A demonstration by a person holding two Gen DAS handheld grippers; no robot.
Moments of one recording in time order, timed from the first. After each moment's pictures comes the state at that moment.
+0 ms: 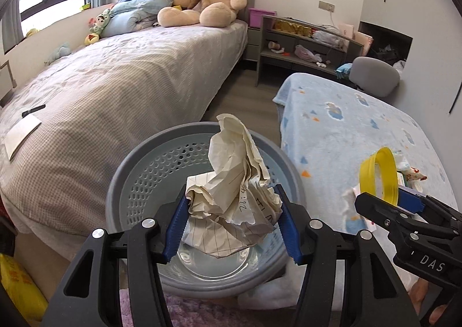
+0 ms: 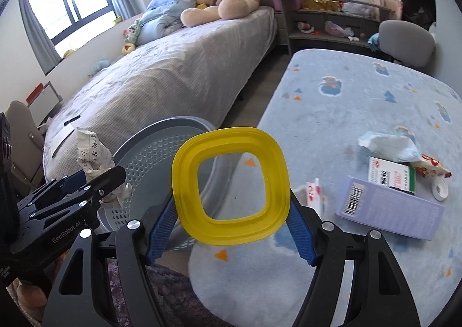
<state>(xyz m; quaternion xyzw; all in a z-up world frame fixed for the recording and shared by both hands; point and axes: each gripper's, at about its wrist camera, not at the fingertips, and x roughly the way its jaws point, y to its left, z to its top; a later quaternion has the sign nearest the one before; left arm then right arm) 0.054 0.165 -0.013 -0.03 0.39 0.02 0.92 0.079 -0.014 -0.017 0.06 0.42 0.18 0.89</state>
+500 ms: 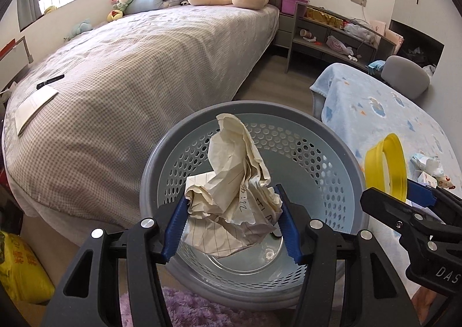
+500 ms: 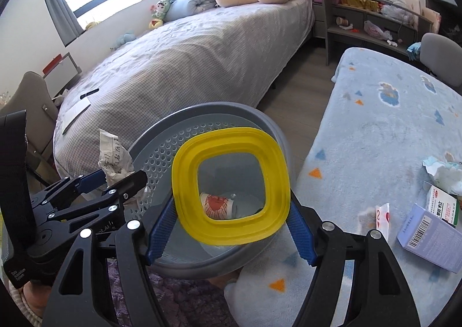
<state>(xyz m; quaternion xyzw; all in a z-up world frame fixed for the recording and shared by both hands) 0.073 0.218 -0.043 -0.05 0.43 0.08 0.90 0.106 0.055 -0.032 0.02 0.44 0.24 0.86</state>
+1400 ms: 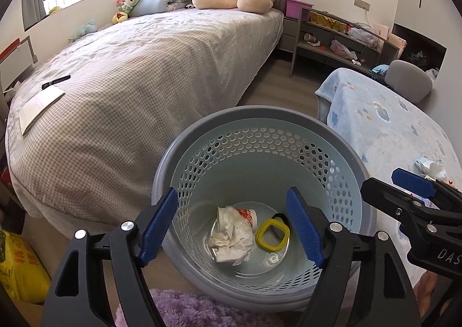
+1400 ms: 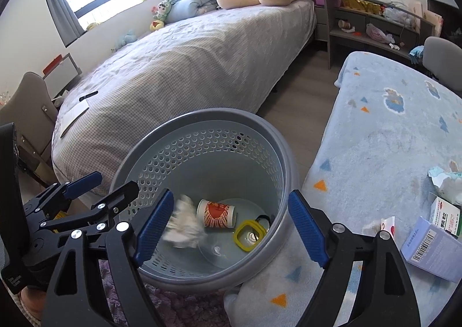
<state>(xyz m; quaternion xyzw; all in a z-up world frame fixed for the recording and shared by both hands) 0.067 0.228 -0.040 -0.05 0.42 0.09 0.90 0.115 0.061 -0.032 0.02 0.43 0.24 0.87</state>
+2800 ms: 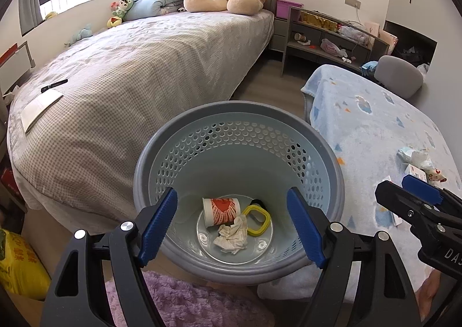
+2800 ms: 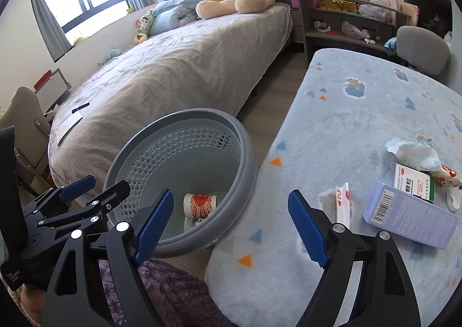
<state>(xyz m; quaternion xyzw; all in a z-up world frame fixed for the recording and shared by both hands) 0.044 0.188 -0.029 -0.04 0.42 0.07 0.90 0.078 0.002 -0.020 0.05 0.42 0.20 0.88</state>
